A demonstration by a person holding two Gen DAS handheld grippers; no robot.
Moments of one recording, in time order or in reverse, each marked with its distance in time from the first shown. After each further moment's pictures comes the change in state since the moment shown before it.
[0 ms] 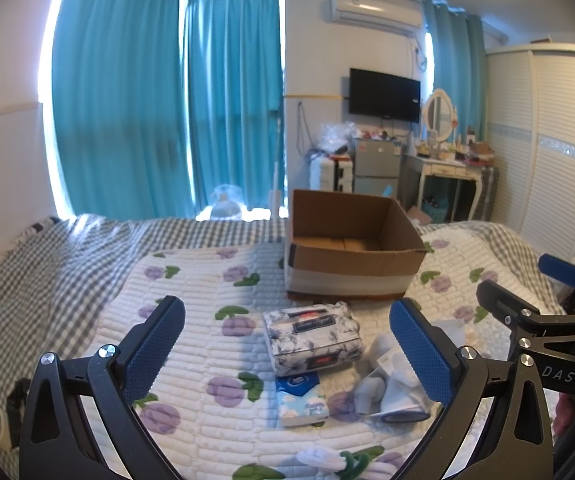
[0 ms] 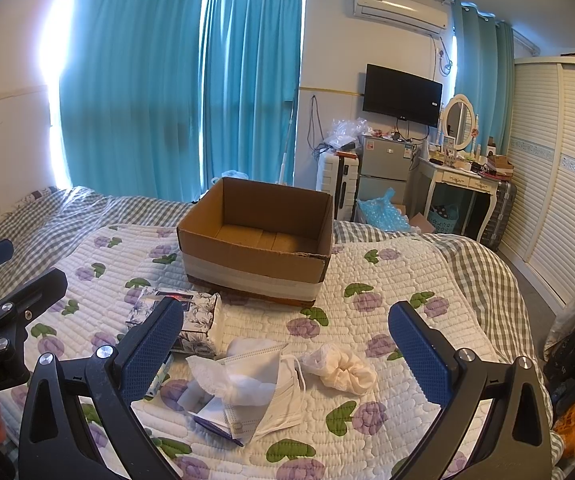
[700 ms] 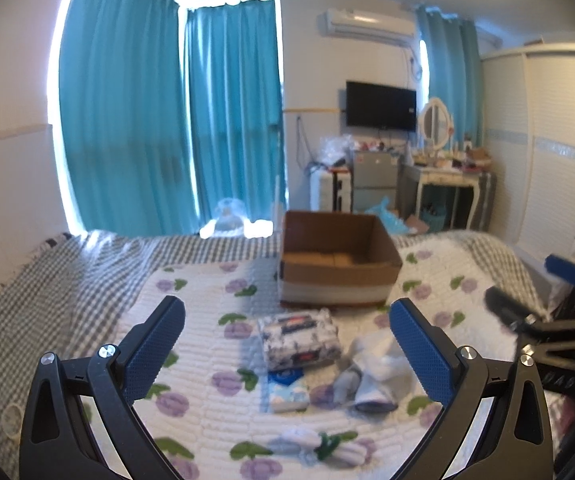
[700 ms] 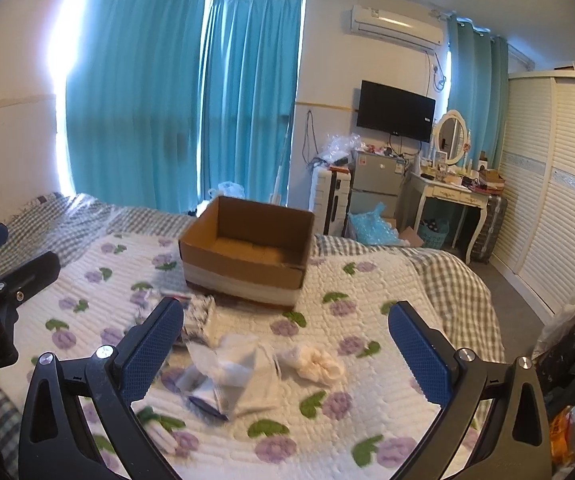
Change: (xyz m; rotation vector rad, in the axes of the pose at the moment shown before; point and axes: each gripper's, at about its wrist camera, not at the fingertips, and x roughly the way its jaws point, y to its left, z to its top) left arm -0.056 -0.021 0.018 0.013 -0.047 0.015; right arm -0.068 -0.021 0.003 -0.031 -0.029 -0.026
